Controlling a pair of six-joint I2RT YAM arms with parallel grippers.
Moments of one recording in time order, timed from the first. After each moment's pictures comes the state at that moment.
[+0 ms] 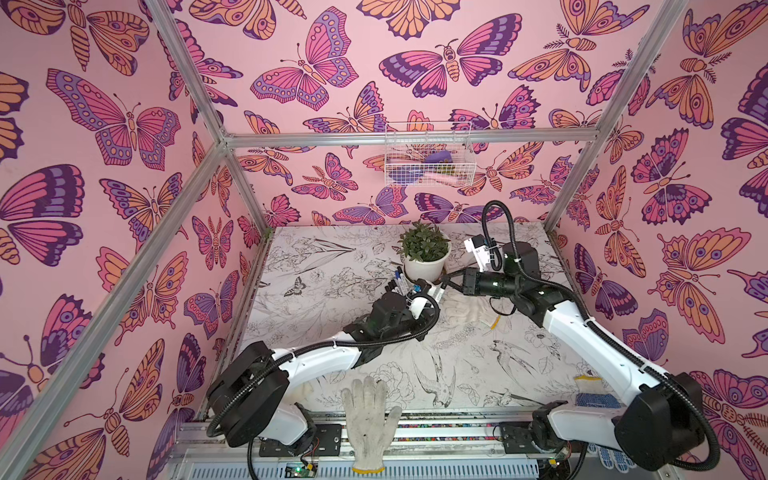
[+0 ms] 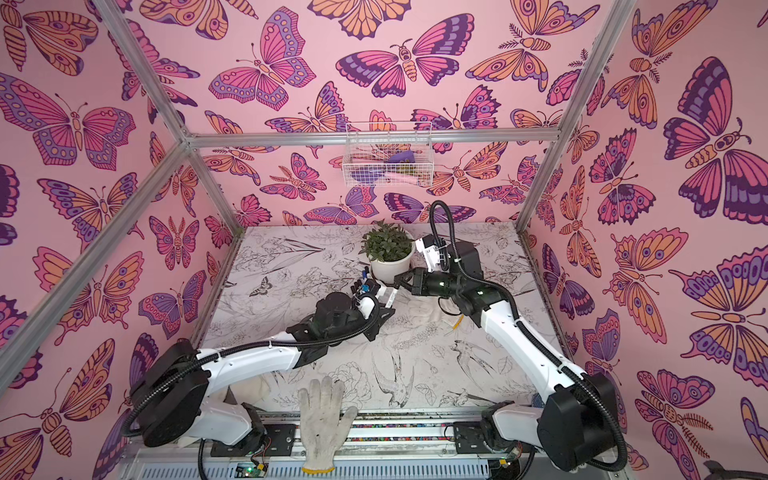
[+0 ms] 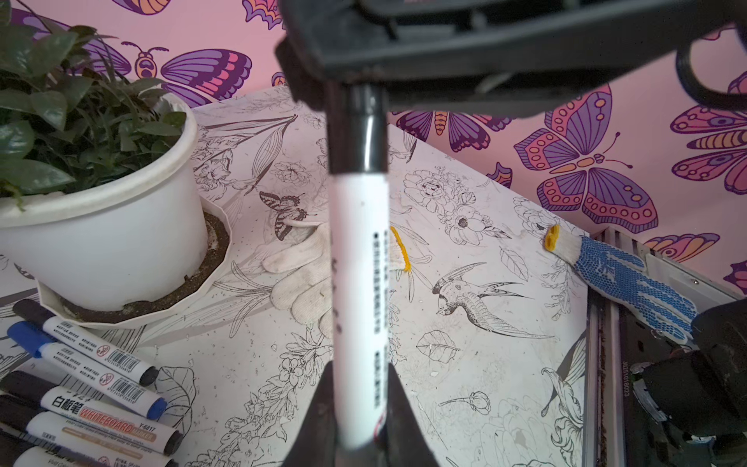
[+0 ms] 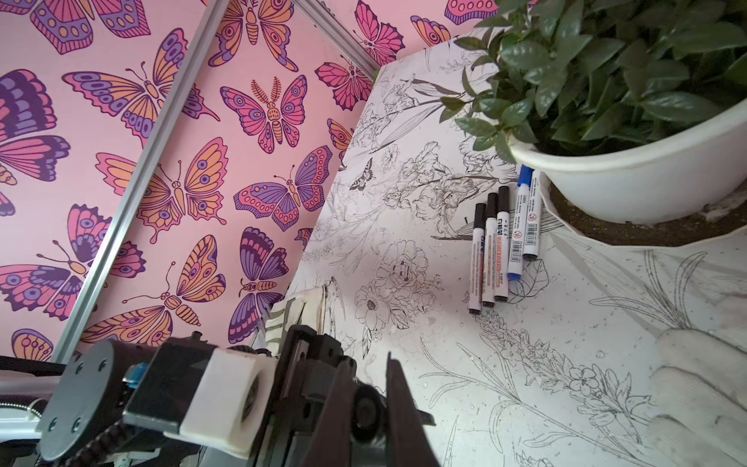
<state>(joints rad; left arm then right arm) -0.86 1.45 0.76 0.36 0.16 -0.14 0.37 1.28 1.02 -0.22 -0.70 0.57</state>
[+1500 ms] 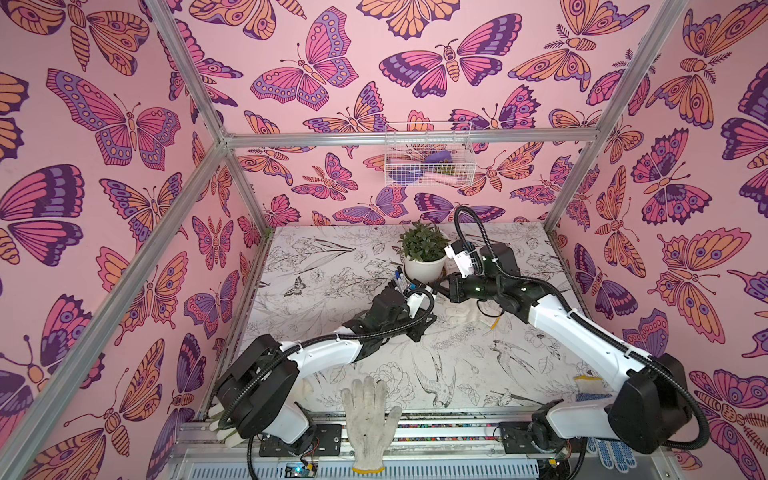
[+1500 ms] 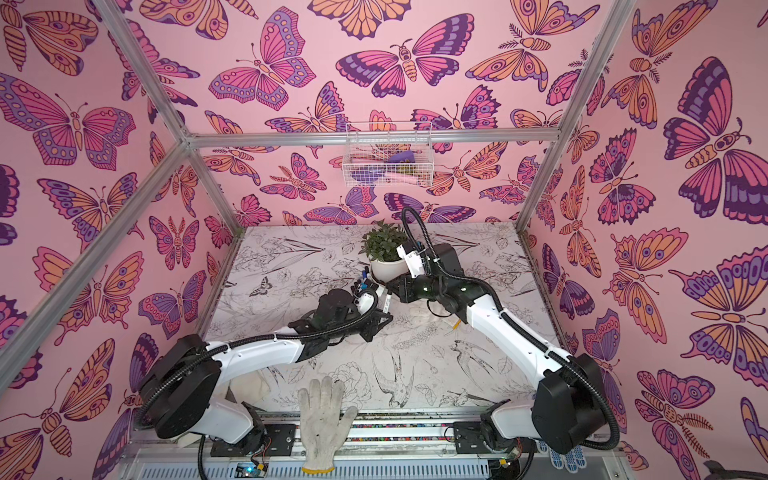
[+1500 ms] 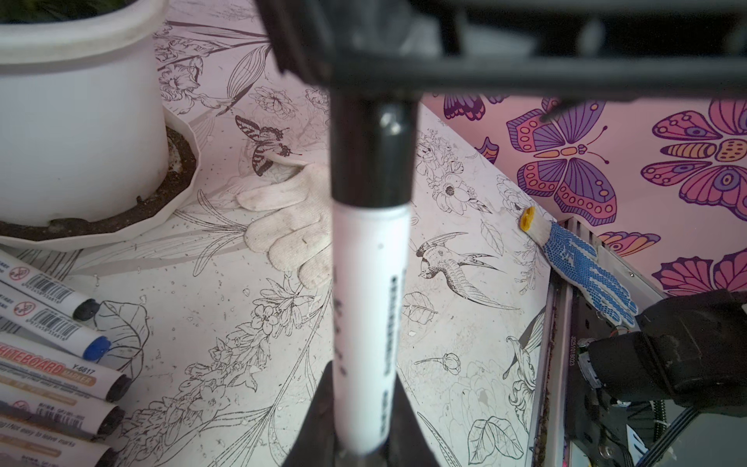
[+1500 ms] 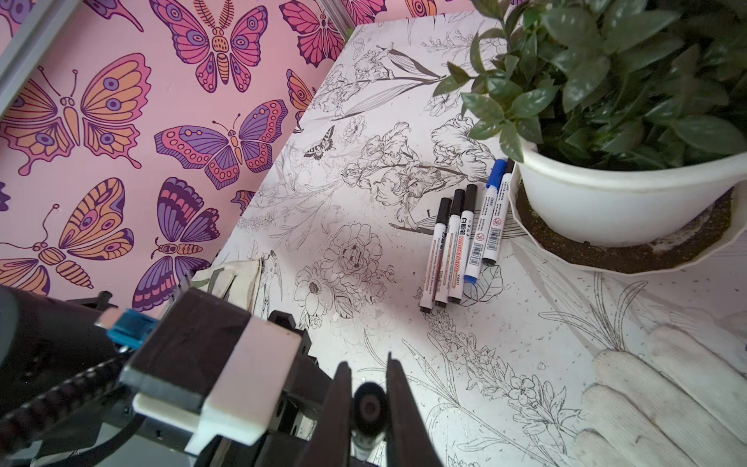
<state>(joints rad) -0.78 1.50 0.77 0.31 0.30 -0.27 0.49 1.36 1.08 -0.32 -0.53 0.34</state>
